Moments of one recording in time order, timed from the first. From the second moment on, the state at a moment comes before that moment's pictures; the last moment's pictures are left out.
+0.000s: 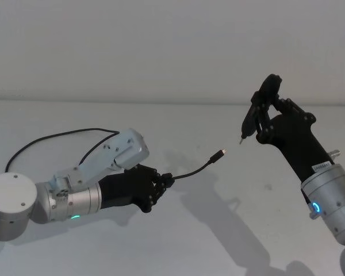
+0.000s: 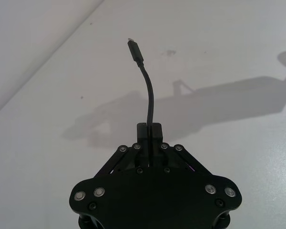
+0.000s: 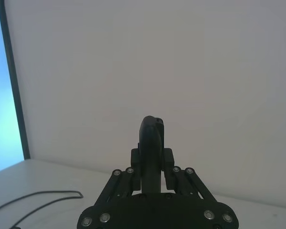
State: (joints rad) left arm -0.53 0.42 0.67 -1.47 -0.23 0.12 -0.68; right arm 0.00 0.32 -0.16 -1.89 0.36 -0.03 0.13
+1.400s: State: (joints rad) left arm -0.53 0.43 0.66 -1.48 -0.24 0.10 -0.68; right arm 0.03 0.25 -0.14 -1.81 0.44 -0.02 0.19
